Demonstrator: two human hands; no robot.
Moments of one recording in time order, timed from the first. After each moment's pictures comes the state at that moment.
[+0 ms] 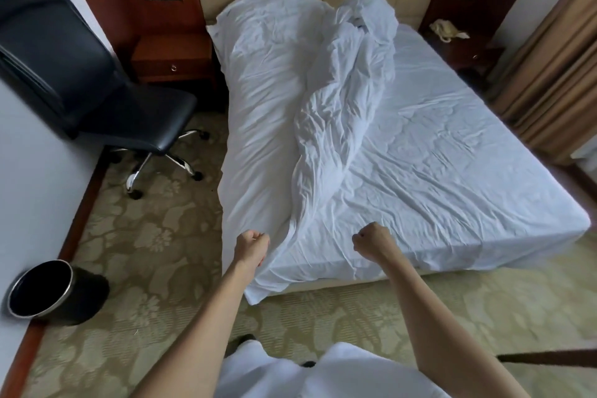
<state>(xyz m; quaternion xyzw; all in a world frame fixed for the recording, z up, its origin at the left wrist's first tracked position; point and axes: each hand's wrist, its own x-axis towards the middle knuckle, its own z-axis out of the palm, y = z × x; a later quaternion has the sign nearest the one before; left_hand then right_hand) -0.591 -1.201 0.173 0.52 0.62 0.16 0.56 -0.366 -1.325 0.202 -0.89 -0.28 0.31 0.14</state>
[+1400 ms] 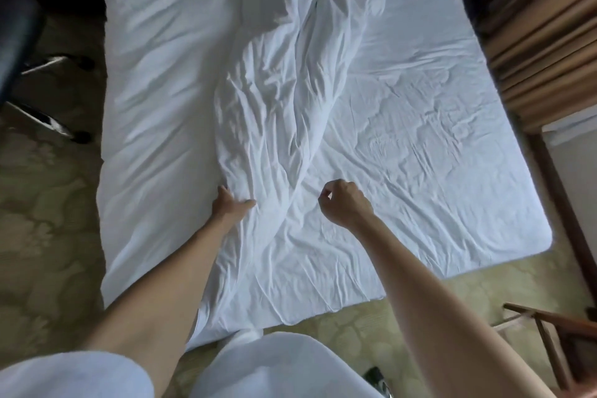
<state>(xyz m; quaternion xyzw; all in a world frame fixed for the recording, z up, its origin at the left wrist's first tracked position) -0.234 -0.903 0.002 0.57 0.64 -0.09 0.50 -0.056 -1.031 0.127 -0.90 -0.34 0.28 -0.01</state>
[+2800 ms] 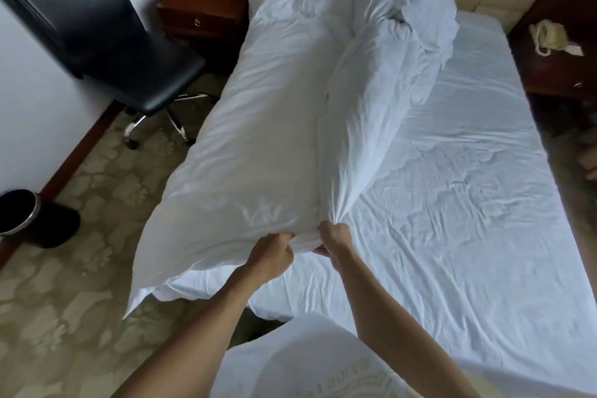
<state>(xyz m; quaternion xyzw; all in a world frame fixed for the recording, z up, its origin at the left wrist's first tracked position) -0.167 -1.192 0.151 0.76 0.55 0.03 0.36 -0.014 -1.198 0.149 -0.74 -0.11 0.55 0.38</state>
